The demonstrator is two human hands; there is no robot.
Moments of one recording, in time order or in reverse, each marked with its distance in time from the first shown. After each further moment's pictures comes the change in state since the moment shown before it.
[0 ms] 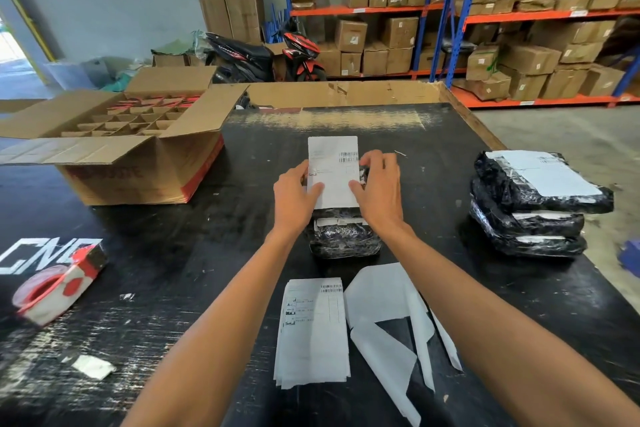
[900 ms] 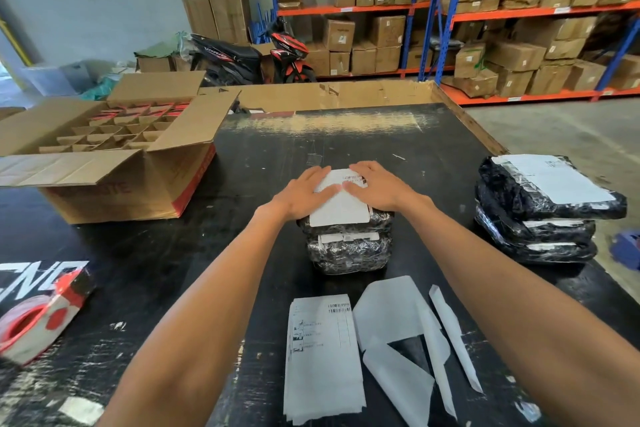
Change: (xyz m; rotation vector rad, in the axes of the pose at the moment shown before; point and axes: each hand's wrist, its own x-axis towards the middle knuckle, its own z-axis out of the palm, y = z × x) left_hand 0.067 -0.020 -0.008 0.367 -0.732 -0.091; right_hand 0.068 0.018 -0.001 -0.212 -0.695 0.079
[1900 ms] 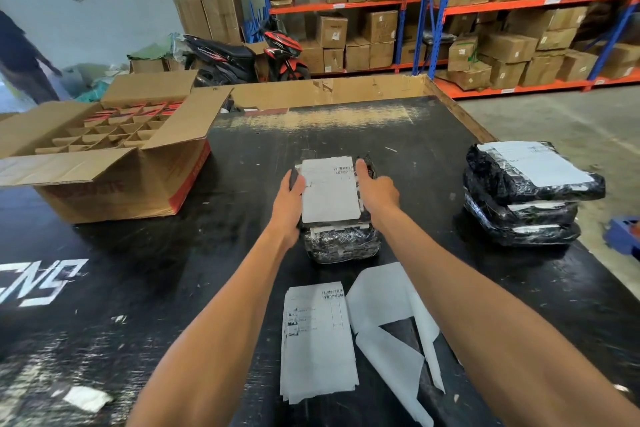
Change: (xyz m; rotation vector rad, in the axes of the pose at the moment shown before) left_hand -0.023 0.006 0.049 -1.242 0.381 -0.243; right_hand -0.029 -0.012 0.033 0.749 0.387 0.496
